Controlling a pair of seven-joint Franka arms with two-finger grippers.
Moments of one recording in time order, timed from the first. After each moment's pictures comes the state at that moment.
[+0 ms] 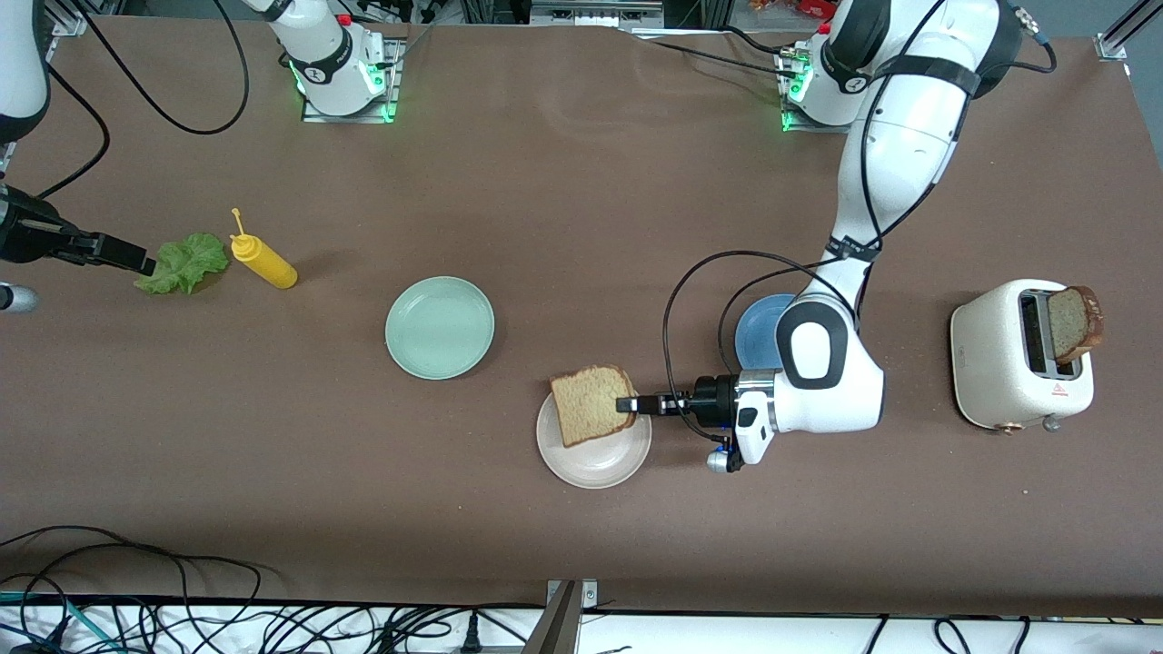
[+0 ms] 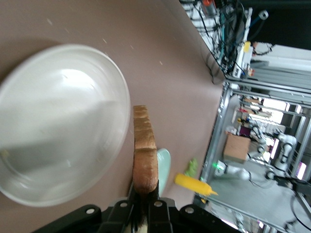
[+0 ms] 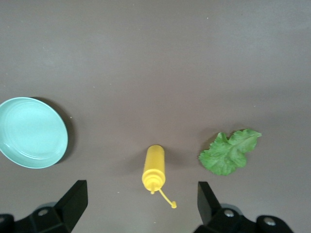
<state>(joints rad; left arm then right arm) -0.30 0.97 -0.04 -1.20 -1.30 2.08 0.25 0.02 0.14 -0.17 -1.64 0.03 1.67 -0.02</state>
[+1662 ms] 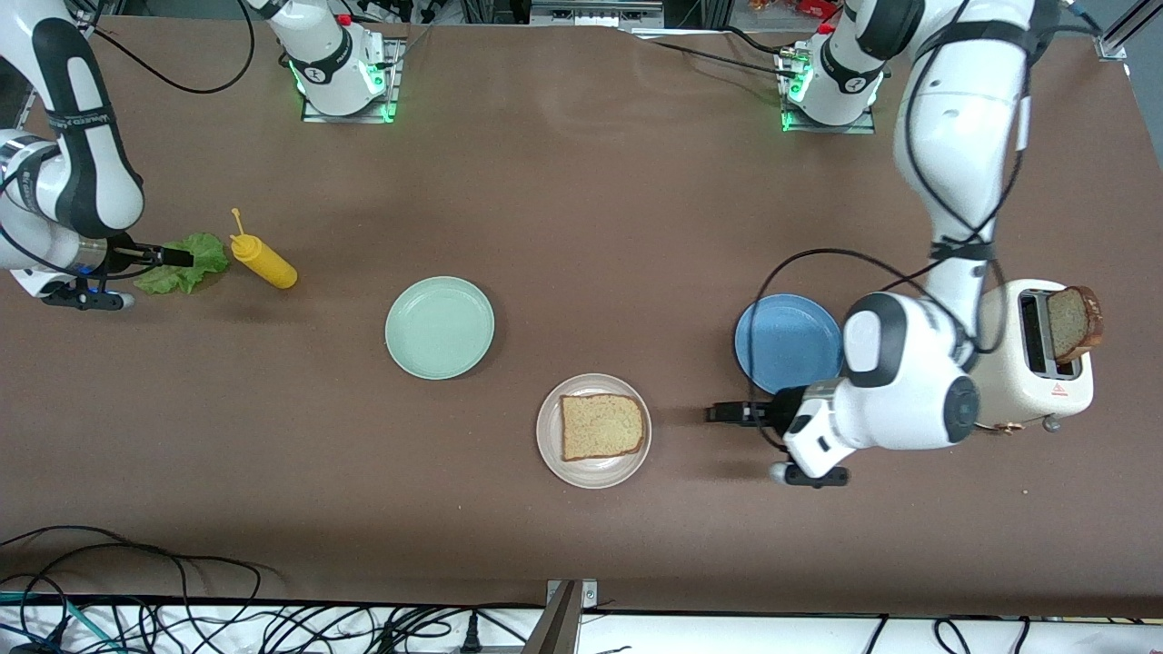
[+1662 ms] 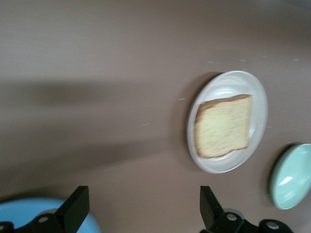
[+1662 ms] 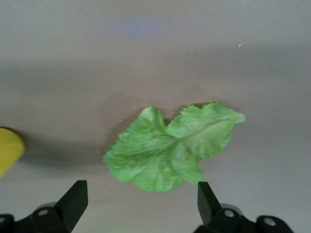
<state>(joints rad) -0.18 0.82 0.01 -1.15 -0.47 1.86 0.00 -0.15 0.33 -0.26 -2.12 -0.12 2.16 -0.28</state>
